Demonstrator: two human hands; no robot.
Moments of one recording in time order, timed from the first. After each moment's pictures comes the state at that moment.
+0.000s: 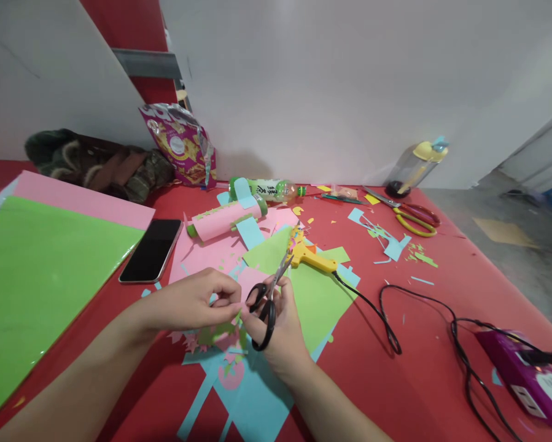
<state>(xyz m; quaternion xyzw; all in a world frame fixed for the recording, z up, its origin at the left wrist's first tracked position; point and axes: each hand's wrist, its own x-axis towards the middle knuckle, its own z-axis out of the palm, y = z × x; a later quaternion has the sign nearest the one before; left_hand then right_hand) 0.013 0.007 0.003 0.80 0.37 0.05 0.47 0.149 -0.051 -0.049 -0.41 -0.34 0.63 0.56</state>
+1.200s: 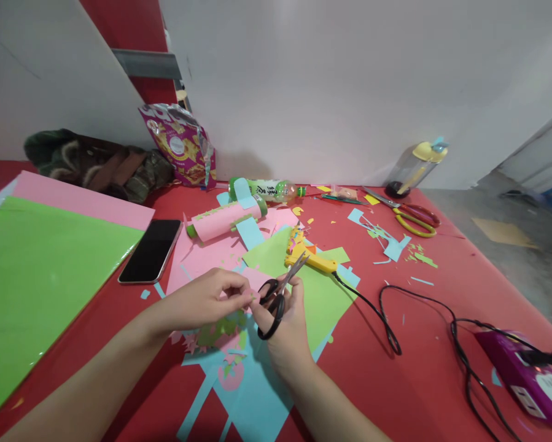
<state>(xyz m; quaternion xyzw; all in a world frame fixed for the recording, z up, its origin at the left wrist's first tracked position) 0.023 0.007 -0.011 0.79 0.38 0.11 0.47 0.150 -0.049 -0.051 -0.46 -0.30 0.57 0.61</state>
